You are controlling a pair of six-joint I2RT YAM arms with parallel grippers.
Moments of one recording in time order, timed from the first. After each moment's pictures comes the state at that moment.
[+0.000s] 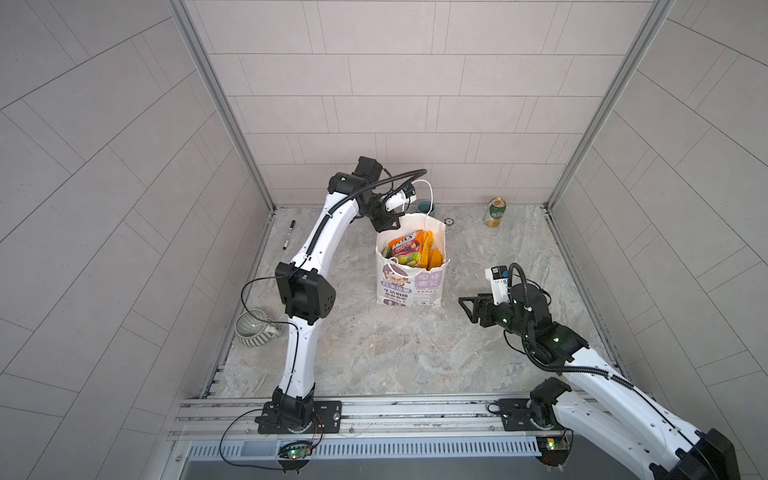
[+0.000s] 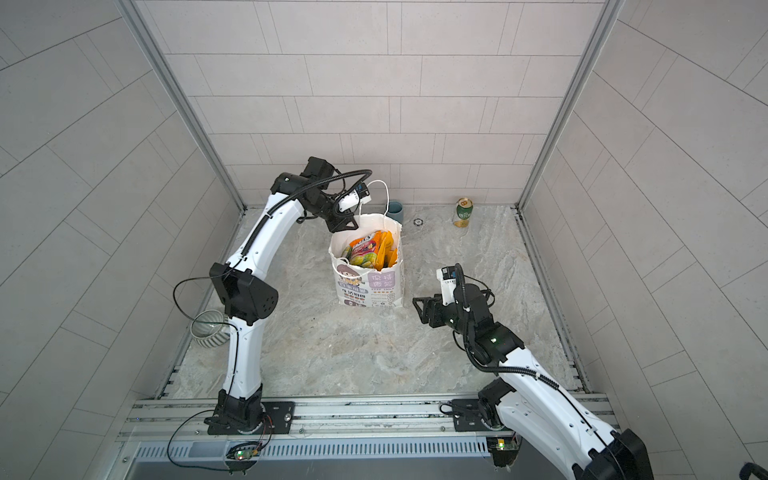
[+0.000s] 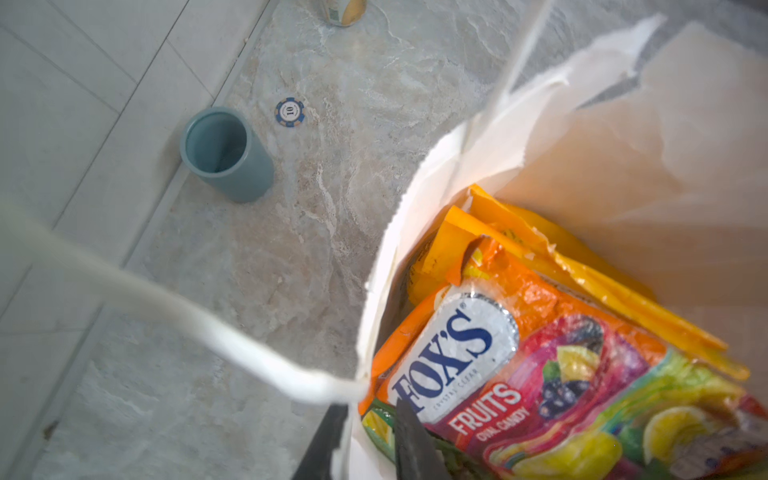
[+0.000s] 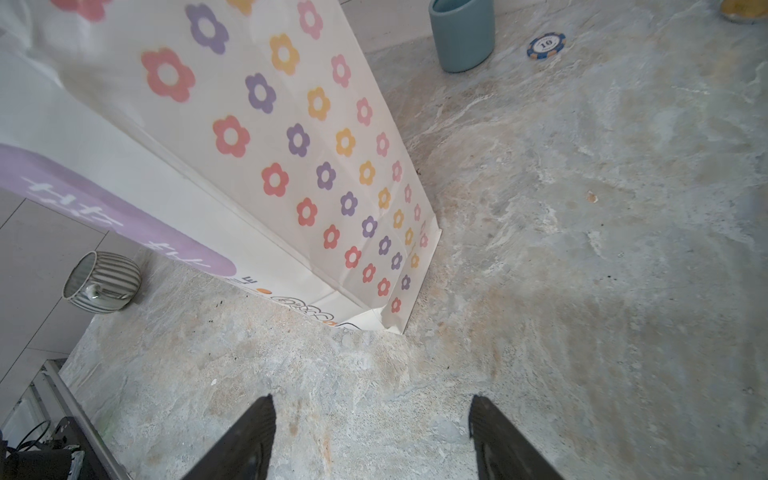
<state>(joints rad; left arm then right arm) -0.35 2.20 2.45 -1.32 0.46 0.71 0.45 0.80 0.48 -0.21 -0.15 0.42</state>
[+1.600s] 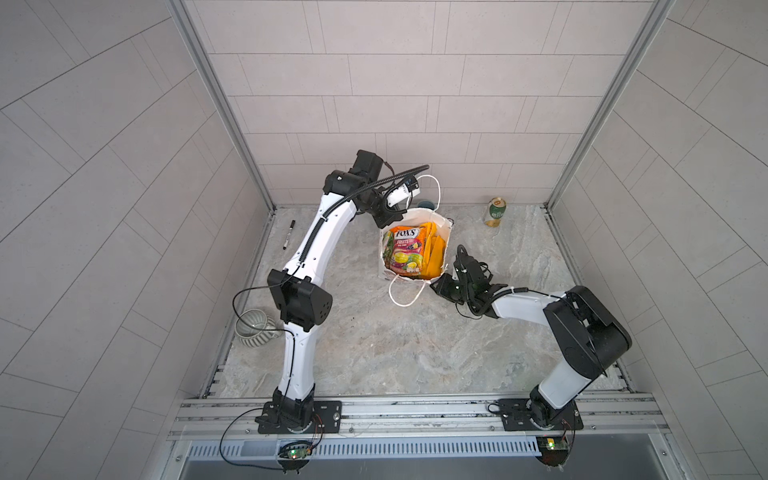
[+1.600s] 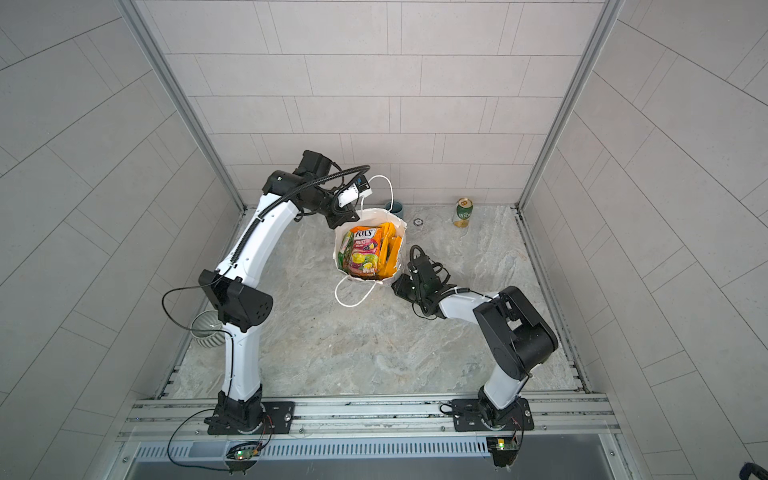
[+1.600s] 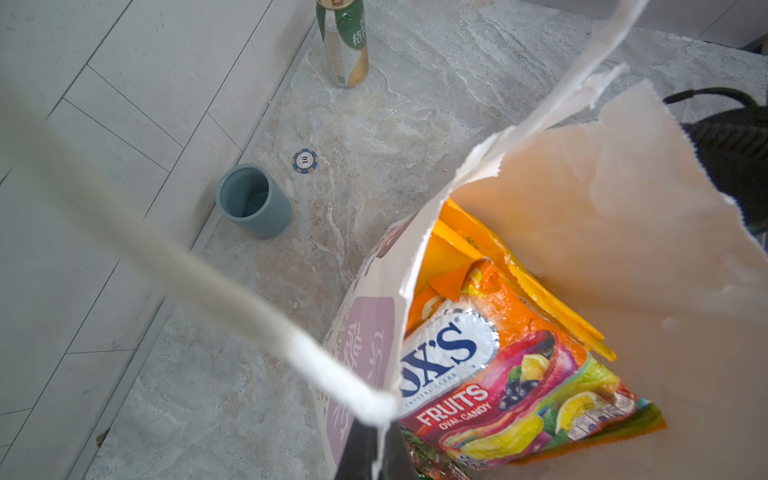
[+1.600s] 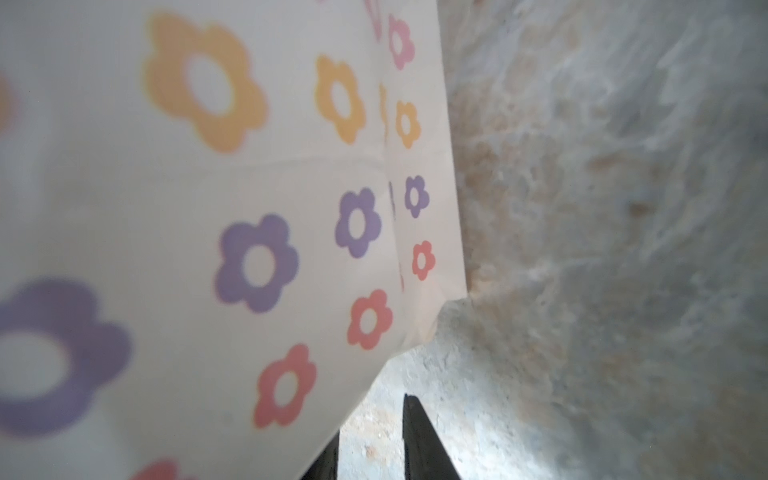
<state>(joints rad) -0.38 2.09 2.41 -1.27 0.46 0.68 0.48 1.67 0.79 0.17 -0.16 0.88</state>
